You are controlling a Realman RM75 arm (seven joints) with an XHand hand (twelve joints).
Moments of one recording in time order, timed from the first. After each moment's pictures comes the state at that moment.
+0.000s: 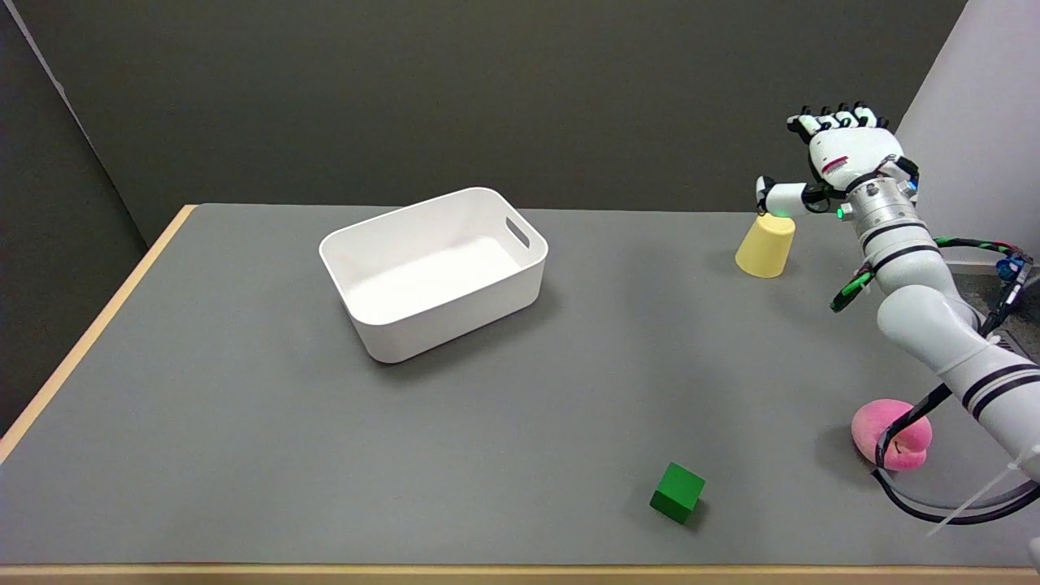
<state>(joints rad) 0.24 -0.83 -1.57 1.13 1.18 0.29 -0.62</state>
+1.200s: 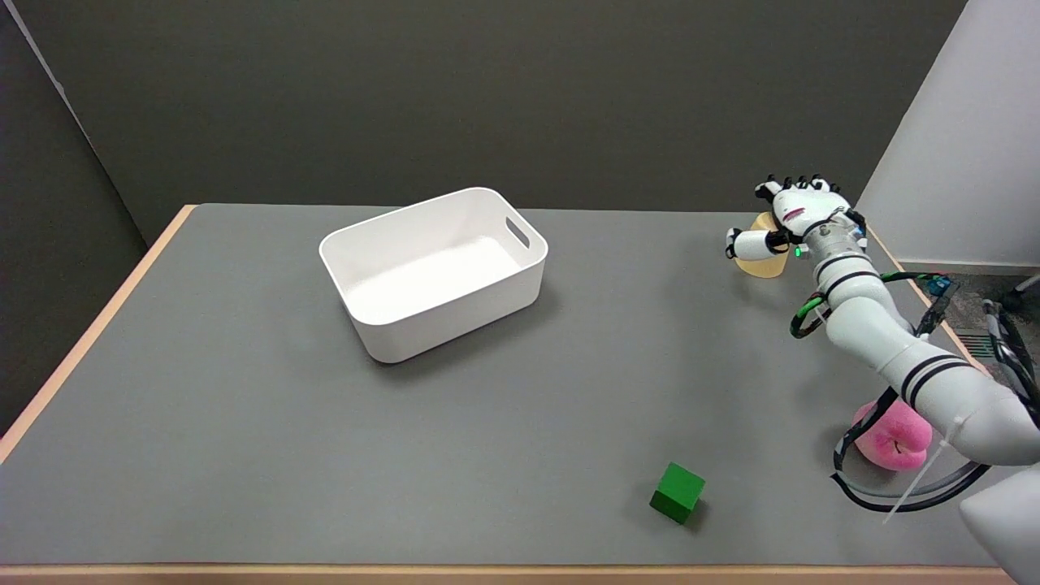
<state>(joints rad) 0.44 -0.91 -1.80 0.77 1.25 0.30 -0.56</state>
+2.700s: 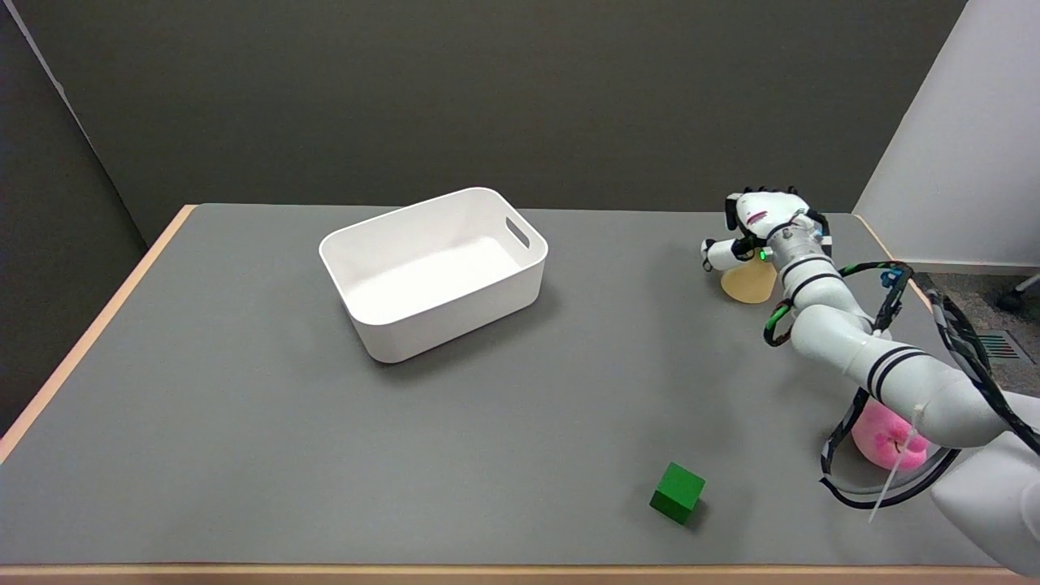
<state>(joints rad) 0.55 -0.95 -2.00 0.64 1.14 0.38 -0.35</state>
